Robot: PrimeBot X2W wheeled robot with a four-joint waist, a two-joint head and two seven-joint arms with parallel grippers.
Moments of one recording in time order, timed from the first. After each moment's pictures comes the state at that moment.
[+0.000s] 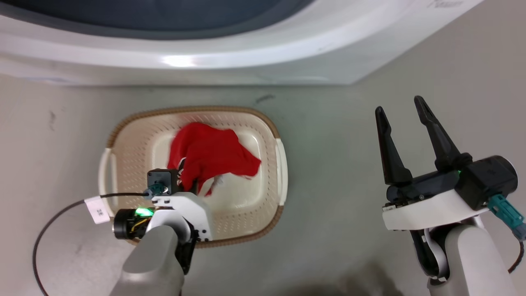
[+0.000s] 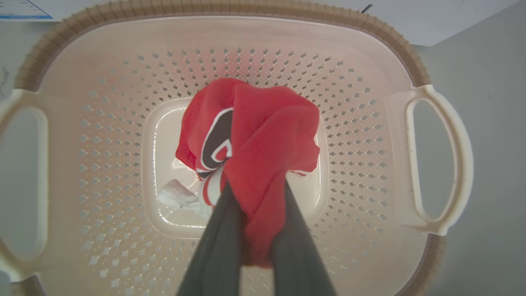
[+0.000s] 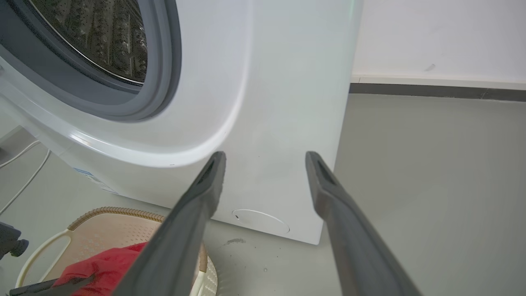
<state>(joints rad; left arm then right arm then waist) -0.60 0.06 -0.22 1.03 -0.31 -0.02 -0.26 -0.24 -0.05 0.13 -0.06 0.10 0.13 -0.17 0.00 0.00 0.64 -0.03</state>
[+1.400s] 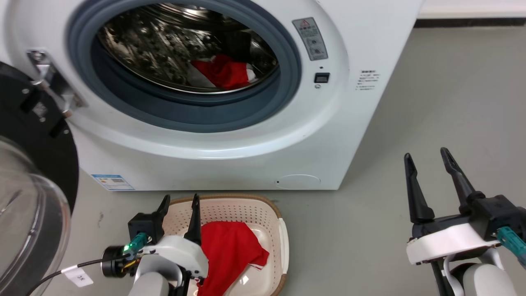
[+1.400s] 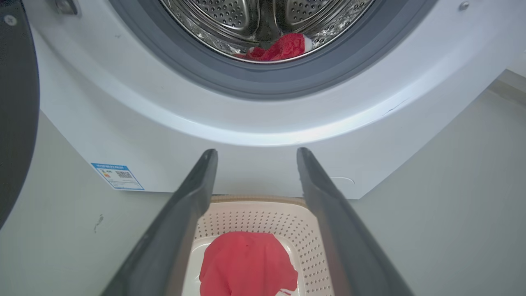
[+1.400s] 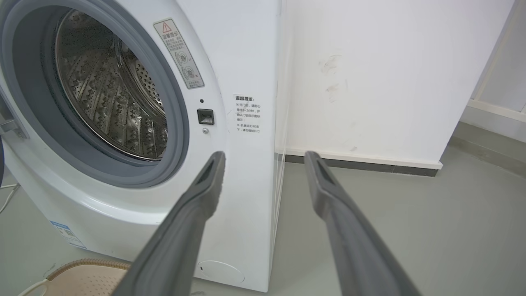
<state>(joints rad) -0.24 0.05 -0.09 0.55 -0.20 -0.03 -0.26 -0.09 -0.05 0.00 -0.01 0.03 0.13 -0.17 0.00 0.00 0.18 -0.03</state>
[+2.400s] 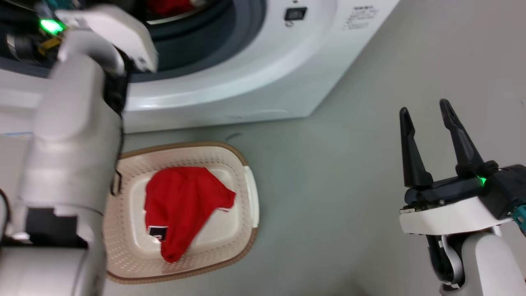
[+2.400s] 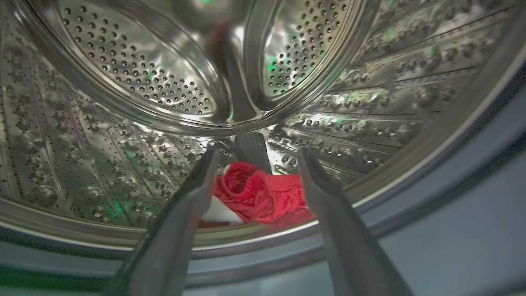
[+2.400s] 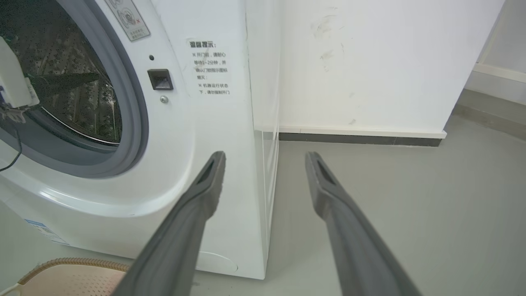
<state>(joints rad) -1.12 0.20 -0.11 0.90 -0.19 -0.09 -0.13 -0.20 -0.05 0.07 -0.10 0.10 0.13 -0.19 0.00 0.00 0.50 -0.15</state>
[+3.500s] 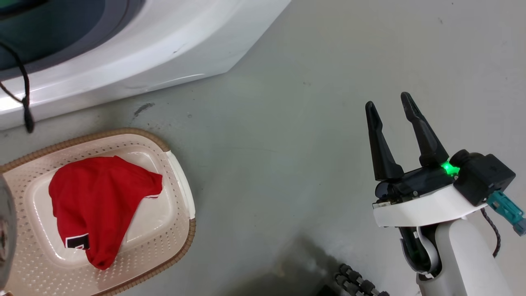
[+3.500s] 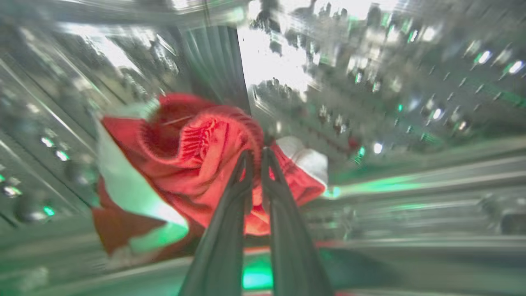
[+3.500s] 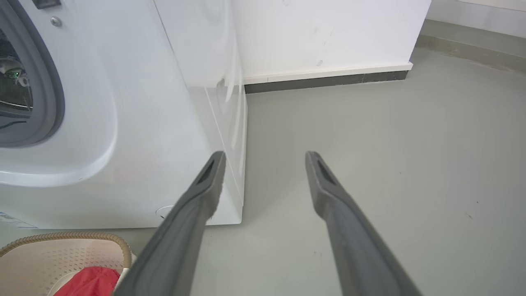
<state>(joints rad) -1.51 0.40 -0.17 1.11 -0.24 -0.07 0.41 -0.29 -0.05 0.19 0.02 0.26 0.13 -0.26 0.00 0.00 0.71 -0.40</state>
